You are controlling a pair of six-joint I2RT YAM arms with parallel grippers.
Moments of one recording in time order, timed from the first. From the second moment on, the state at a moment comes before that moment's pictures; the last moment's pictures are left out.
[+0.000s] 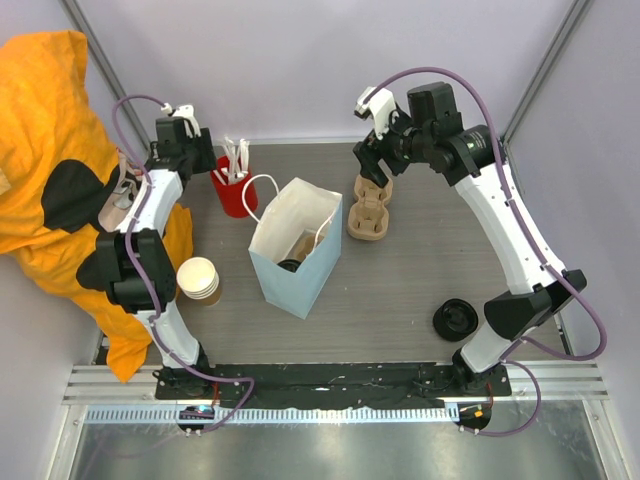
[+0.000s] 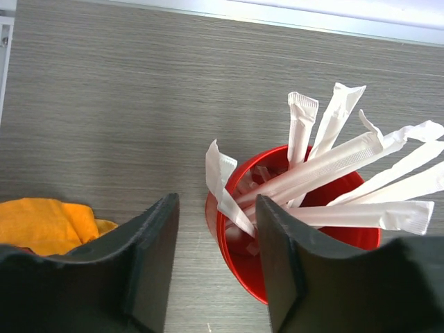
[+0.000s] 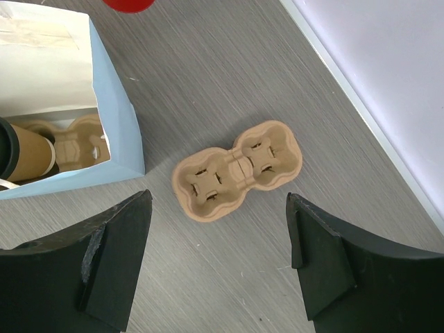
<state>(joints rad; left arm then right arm) 0.05 1.82 1.55 -0.29 0.05 -0.11 0.45 1.64 2.02 -0.98 -0.24 -0.44</state>
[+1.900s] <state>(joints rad) 0.05 1.43 1.92 -0.49 0.27 -0.10 0.45 1.59 1.94 -0.92 -0.15 -0.44</state>
